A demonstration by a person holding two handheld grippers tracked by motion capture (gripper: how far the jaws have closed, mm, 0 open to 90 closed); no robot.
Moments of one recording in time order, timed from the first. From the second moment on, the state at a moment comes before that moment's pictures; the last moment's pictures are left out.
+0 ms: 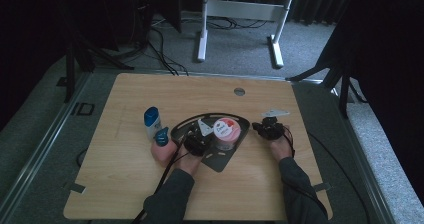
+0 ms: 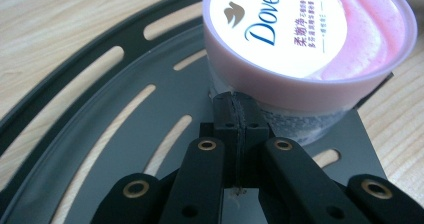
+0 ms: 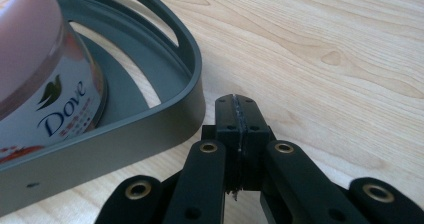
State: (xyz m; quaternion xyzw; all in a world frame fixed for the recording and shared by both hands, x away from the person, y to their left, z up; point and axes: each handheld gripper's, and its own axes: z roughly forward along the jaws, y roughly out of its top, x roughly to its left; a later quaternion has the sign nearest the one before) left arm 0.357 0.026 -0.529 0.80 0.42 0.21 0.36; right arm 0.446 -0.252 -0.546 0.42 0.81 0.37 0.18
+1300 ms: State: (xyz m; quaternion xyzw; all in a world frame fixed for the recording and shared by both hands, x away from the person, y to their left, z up) left arm 0.369 0.019 -0.530 0.79 0.45 0.19 0.37; right arm 0.452 -0.250 -0.548 0.39 0.82 0.40 0.14
